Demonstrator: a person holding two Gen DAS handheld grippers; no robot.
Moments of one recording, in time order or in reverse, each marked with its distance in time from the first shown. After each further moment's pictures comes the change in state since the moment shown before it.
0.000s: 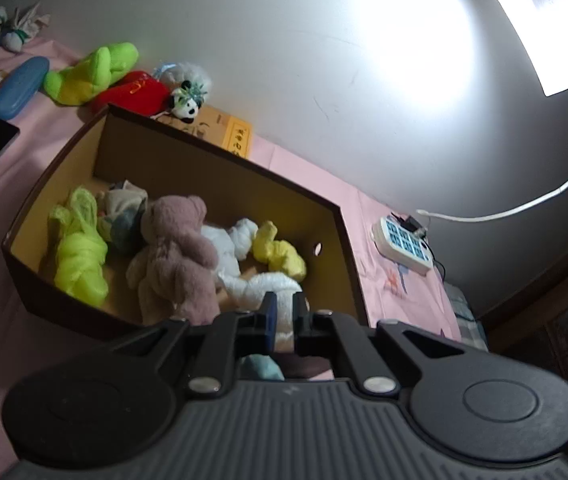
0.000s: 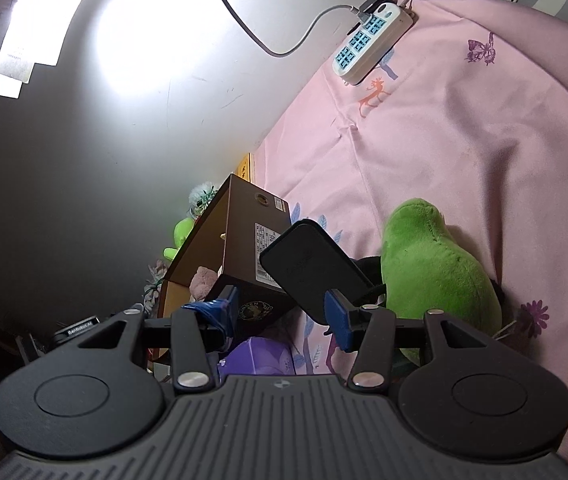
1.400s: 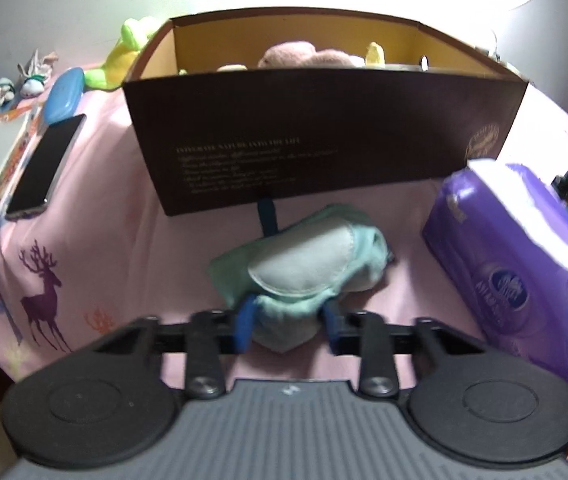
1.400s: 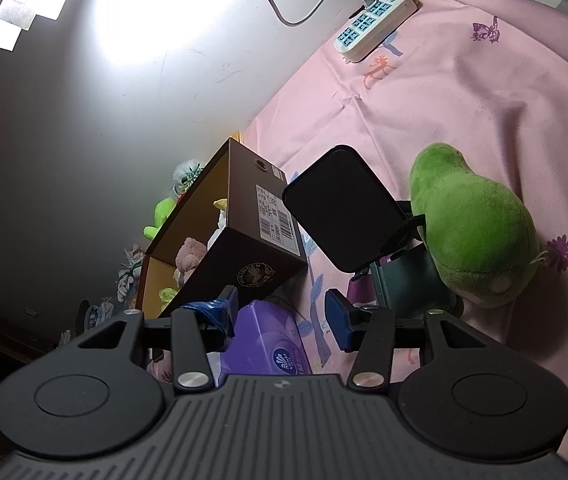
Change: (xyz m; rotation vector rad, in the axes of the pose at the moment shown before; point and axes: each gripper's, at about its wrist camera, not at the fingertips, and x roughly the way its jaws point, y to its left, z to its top) left arm 0.008 0.094 -0.106 0.419 0.150 0.316; right arm 0.026 0.036 -0.046 -0.011 0.012 -0.083
